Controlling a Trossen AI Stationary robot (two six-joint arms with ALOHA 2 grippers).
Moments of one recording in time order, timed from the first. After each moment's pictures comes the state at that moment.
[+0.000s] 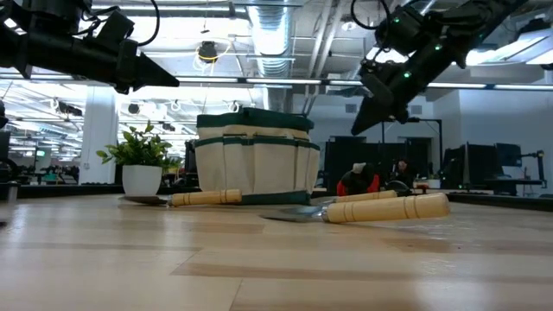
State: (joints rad) left arm 0.25 0.54 0.15 0.36 -0.34 0.16; right arm -0.38 1.25 0.70 -0.15 0.17 0.15
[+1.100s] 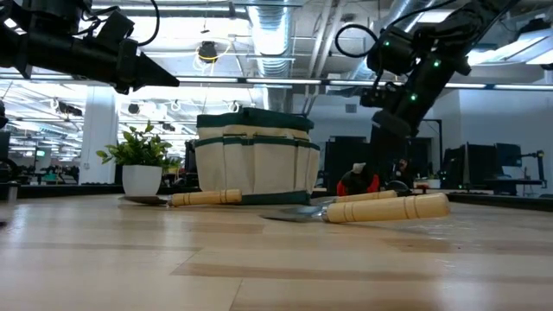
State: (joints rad) left arm 0.25 0.54 0.15 0.36 -0.34 0.15; right arm -0.32 1.36 0.70 -0.29 0.28 0.03
